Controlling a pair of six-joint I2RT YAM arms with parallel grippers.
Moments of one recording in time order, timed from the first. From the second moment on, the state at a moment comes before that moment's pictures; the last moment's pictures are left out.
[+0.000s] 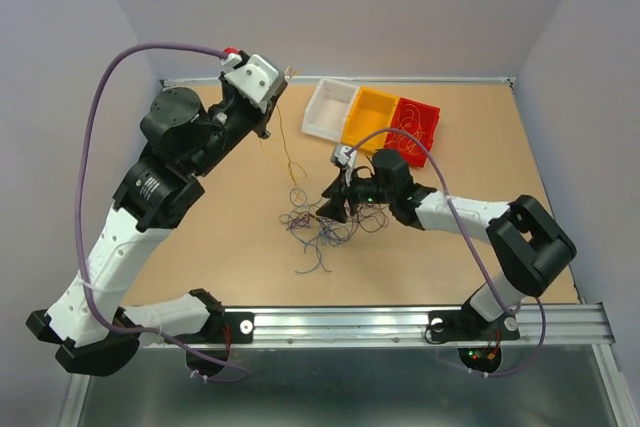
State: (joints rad) left arm -0.69 1.12 1.62 -0.43 0.01 0.30; right arm 0.69 1.62 0.83 0.42 -0.66 0.01
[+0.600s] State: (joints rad) left arm -0.69 1.01 1.49 -0.32 -0.02 0.29; right arm 0.69 1.39 0.73 0.55 -0.62 0.05
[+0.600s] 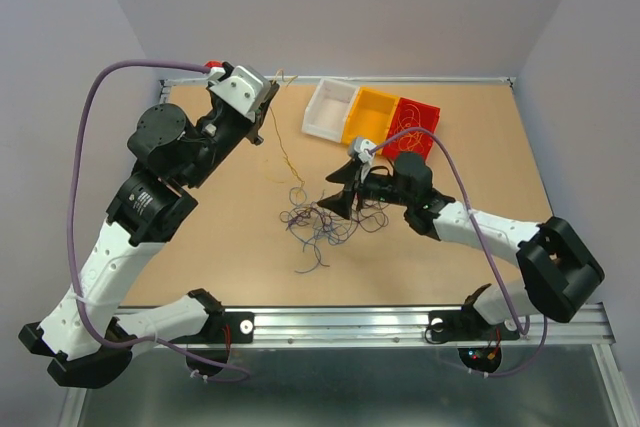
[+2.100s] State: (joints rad) left arm -0.69 1.06 1.56 -0.26 -0.26 0.30; right arm 0.84 1.79 1.01 0.71 -0.56 0.13
